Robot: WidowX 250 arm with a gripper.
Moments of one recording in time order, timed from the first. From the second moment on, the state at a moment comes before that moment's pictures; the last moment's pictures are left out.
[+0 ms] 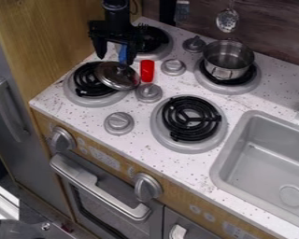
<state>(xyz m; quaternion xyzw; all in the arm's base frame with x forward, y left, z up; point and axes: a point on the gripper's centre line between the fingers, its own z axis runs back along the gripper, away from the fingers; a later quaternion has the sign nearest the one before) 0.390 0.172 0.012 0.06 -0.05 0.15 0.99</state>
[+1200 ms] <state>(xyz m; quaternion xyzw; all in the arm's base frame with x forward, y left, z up) 0.438 0.132 -0.014 0.01 -0.02 0.21 0.98</state>
